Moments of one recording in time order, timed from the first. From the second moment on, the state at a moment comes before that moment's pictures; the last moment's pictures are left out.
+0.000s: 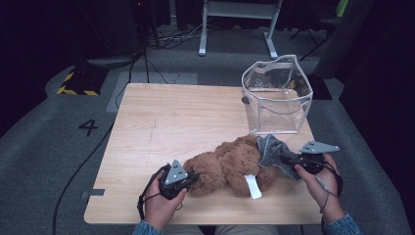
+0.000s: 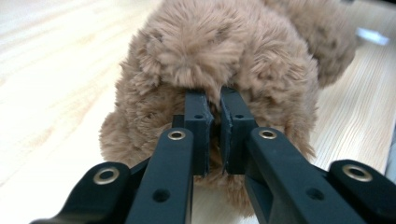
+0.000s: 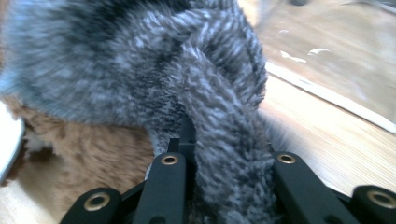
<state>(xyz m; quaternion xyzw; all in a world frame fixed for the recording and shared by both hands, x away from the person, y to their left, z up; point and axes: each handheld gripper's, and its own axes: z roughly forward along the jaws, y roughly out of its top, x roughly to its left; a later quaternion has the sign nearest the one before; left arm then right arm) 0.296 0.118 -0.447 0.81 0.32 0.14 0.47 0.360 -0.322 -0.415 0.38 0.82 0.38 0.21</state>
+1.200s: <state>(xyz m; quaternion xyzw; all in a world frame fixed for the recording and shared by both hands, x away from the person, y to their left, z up) 0.292 0.100 -0.455 0.87 0.28 0.17 0.37 0.350 -0.147 -0.409 0.18 0.88 0.42 0.11</state>
